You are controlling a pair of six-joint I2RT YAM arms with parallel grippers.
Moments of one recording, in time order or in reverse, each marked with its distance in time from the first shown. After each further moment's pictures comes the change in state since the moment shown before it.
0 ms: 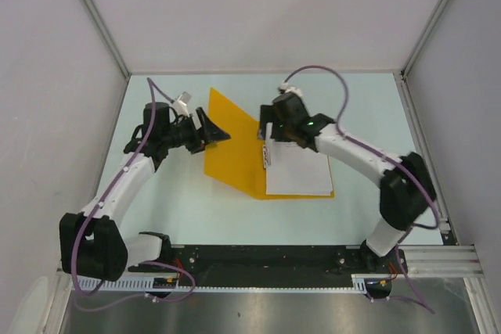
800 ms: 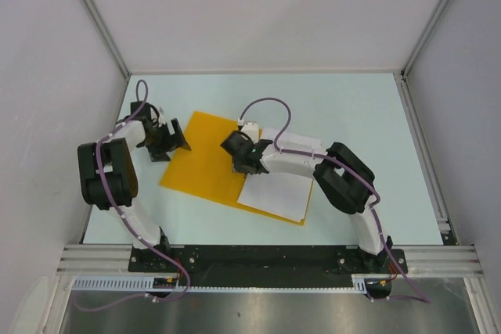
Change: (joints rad) left arm 0.268 0.573 0.240 -0.251 -0.369 0.382; right arm 0.222 0.338 0.134 -0.031 0.208 0.201
